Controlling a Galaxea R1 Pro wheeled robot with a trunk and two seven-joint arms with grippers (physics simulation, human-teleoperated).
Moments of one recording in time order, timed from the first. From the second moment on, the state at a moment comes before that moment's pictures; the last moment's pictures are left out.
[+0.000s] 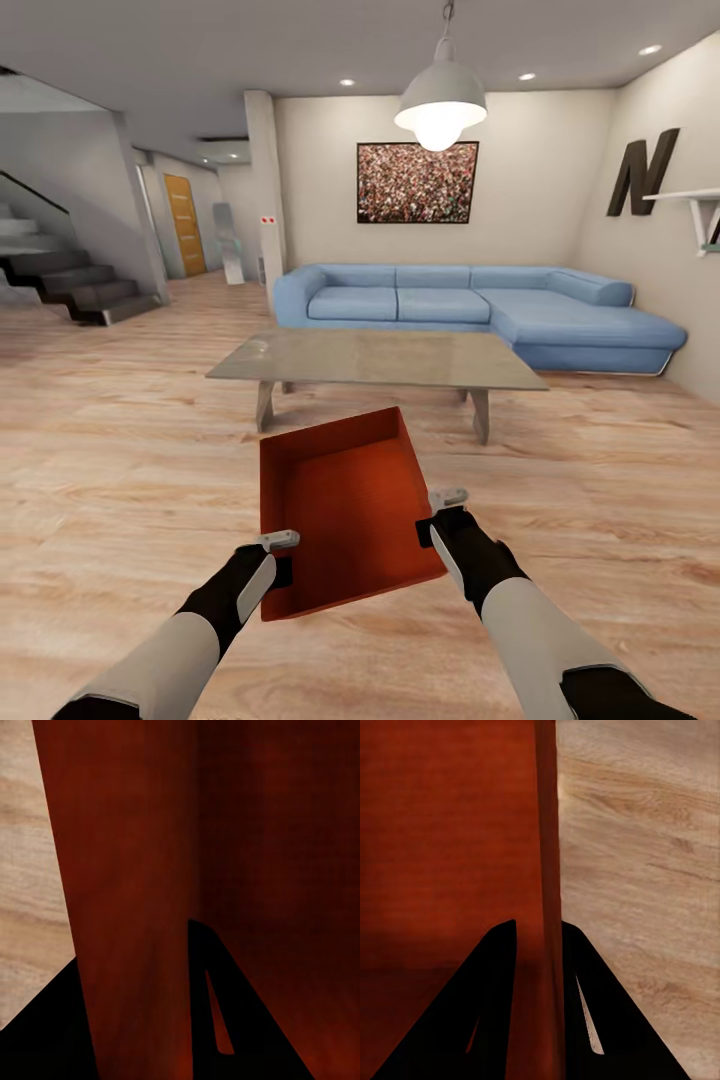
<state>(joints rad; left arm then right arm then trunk) -0.70 -0.10 -0.12 -0.45 0.34 0.51 0.32 -0.78 0.15 0.04 -0.52 0.16 0.59 -0.14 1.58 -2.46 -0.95</state>
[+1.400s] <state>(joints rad) -0.70 -0.10 -0.12 -0.45 0.34 0.51 0.32 -0.78 0.15 0.04 -0.52 0.17 0.59 -0.13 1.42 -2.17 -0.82</state>
